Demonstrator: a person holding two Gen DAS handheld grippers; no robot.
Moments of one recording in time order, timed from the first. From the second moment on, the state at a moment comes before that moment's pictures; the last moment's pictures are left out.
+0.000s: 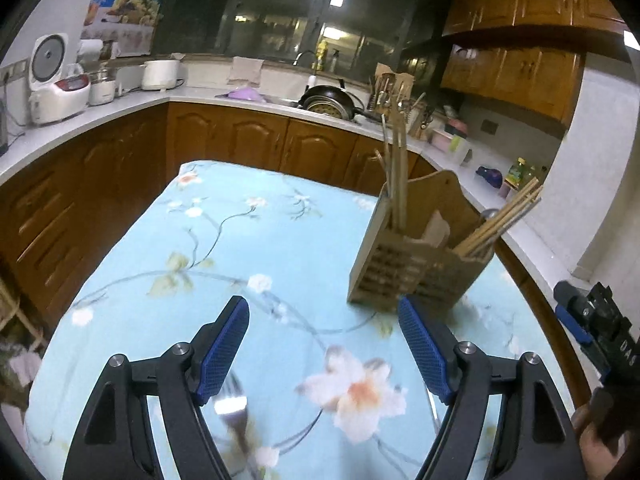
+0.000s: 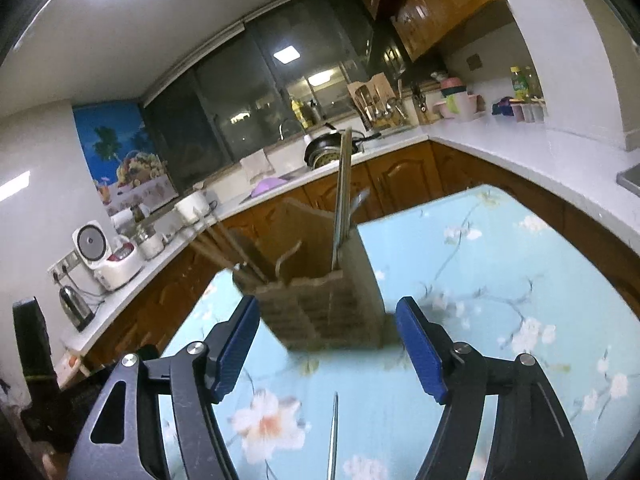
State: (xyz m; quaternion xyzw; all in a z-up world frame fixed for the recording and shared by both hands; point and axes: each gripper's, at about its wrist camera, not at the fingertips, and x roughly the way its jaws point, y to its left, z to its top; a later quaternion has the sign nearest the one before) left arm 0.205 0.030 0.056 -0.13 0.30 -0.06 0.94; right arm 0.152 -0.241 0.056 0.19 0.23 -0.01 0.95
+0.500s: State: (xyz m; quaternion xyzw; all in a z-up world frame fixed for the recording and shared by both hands) left arm 0.109 0.049 0.085 -0.11 0.24 -0.05 0.96; right arm 0.073 -0.204 0.091 0.11 0.20 0.01 0.97
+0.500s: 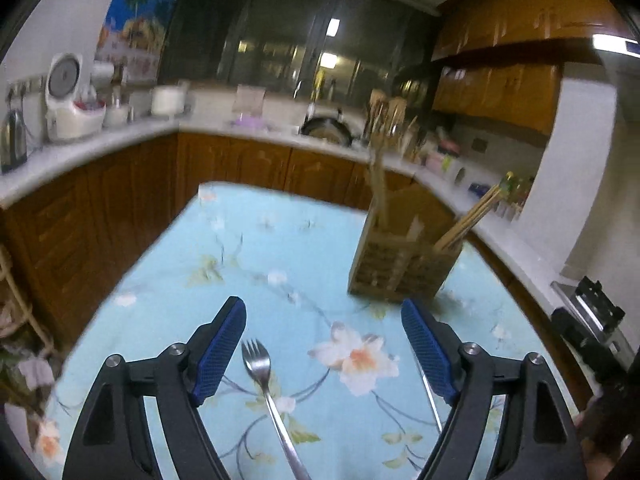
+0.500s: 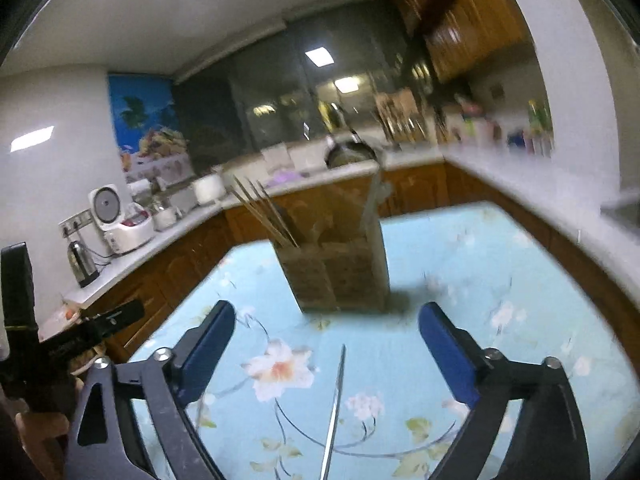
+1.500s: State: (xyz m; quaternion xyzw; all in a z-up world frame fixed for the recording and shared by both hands) left arm -0.003 0.039 0.033 -0.03 0.16 0.01 0.99; right arm -0.029 -0.190 0.038 0.03 0.11 -0.05 0.99
